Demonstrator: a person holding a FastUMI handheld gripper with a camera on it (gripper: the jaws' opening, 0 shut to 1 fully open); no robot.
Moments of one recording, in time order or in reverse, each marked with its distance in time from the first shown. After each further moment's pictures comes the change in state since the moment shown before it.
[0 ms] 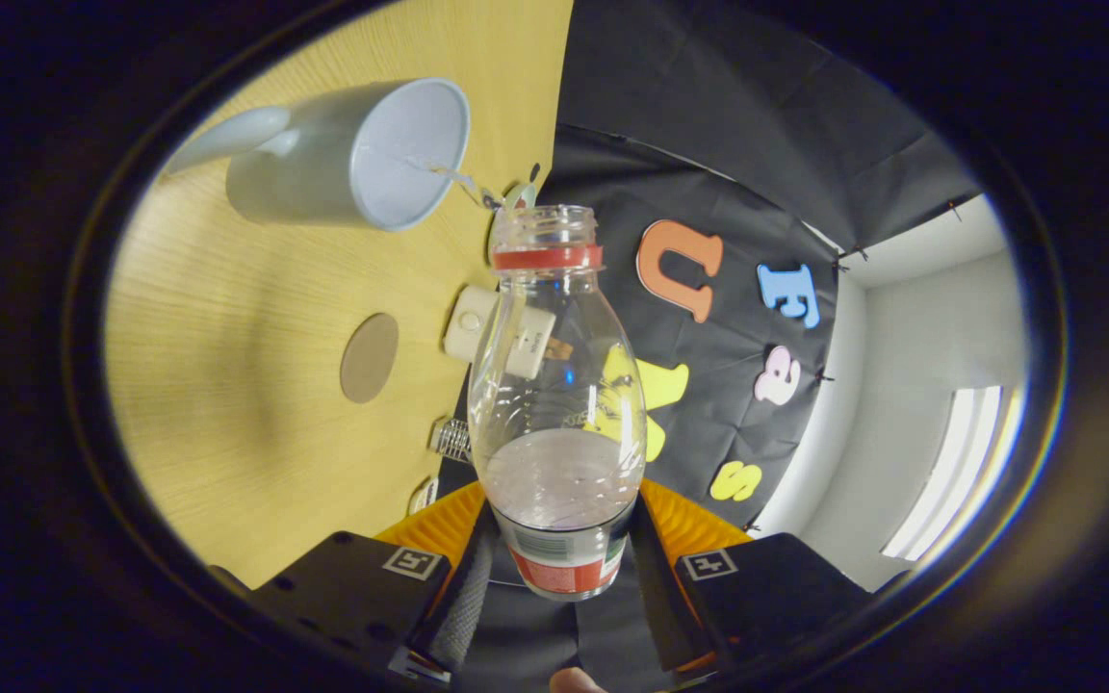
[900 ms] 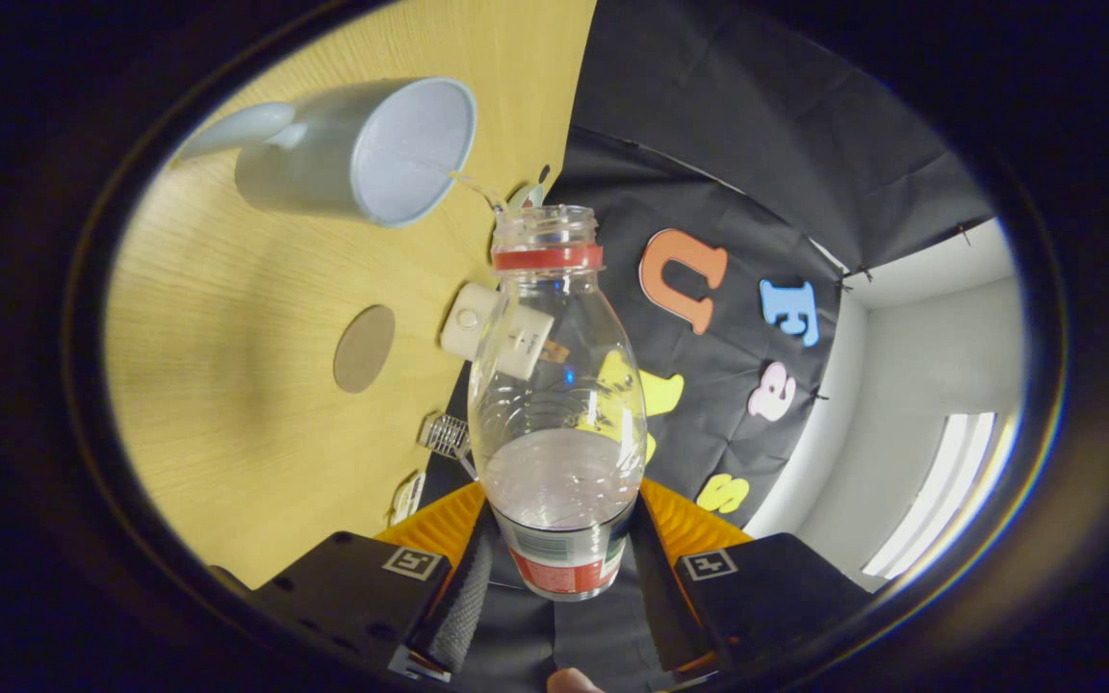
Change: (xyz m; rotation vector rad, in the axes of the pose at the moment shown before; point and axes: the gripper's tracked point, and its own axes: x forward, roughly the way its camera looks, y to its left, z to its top) arm 0.003 -0.007 0.003 -0.068 -0.014 -0.007
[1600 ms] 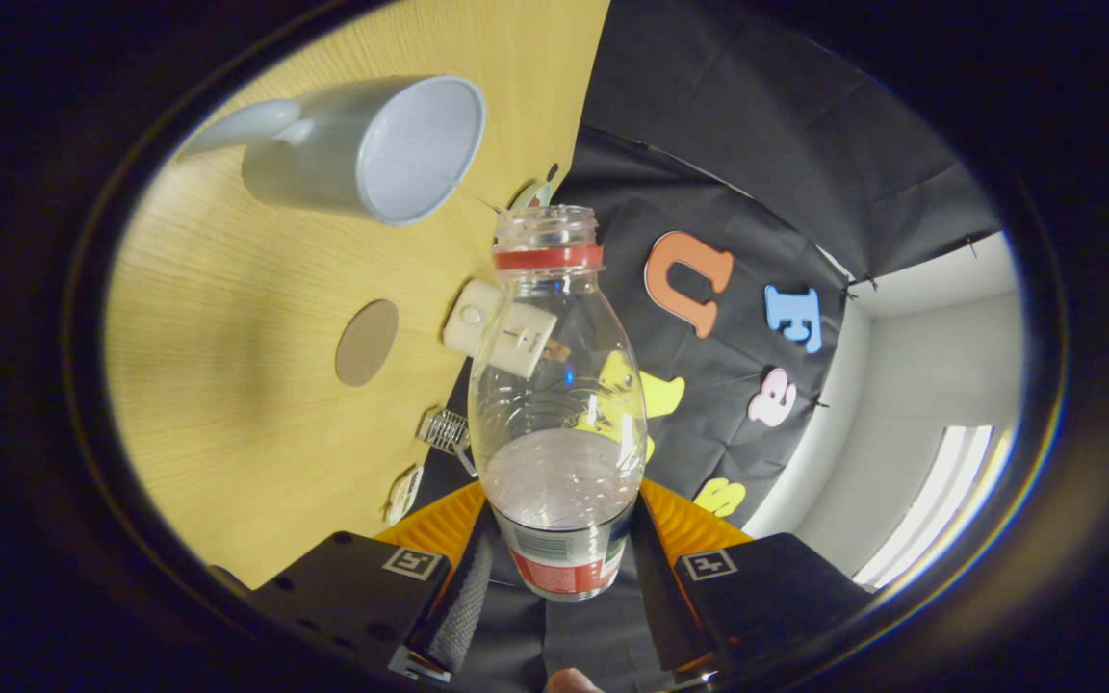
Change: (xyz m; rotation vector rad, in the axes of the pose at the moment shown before) arm -0.001 0.000 0.001 -0.029 0.005 0.008
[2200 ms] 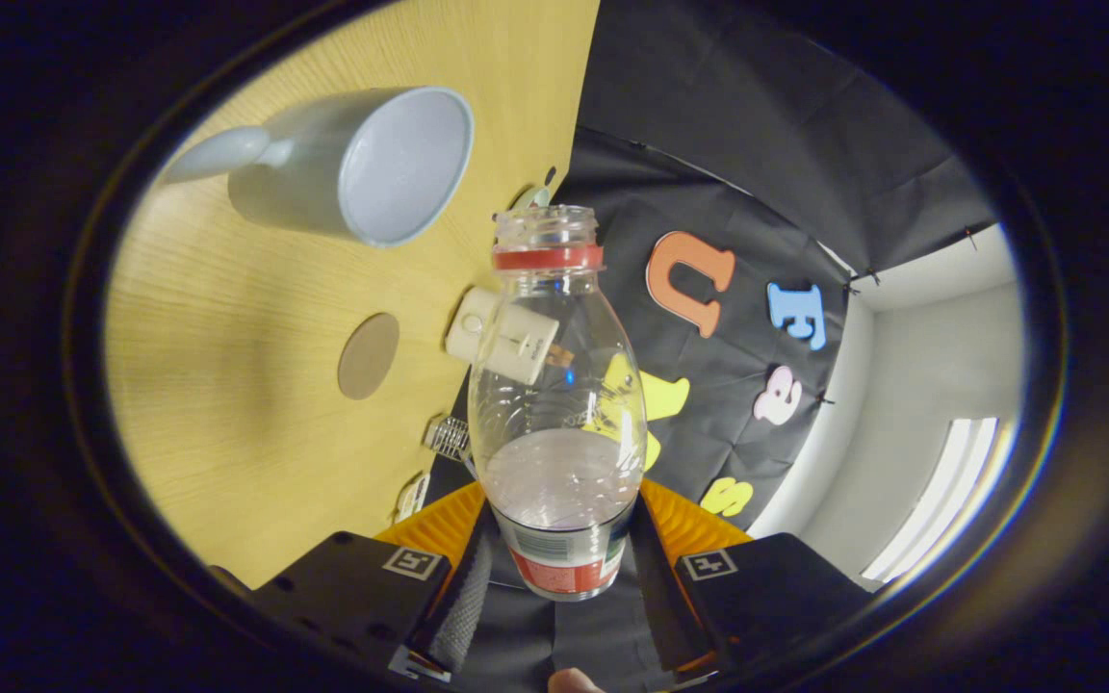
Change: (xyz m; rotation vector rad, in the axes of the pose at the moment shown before) arm -0.004 0.003 0.007 0.003 -0.008 0.016
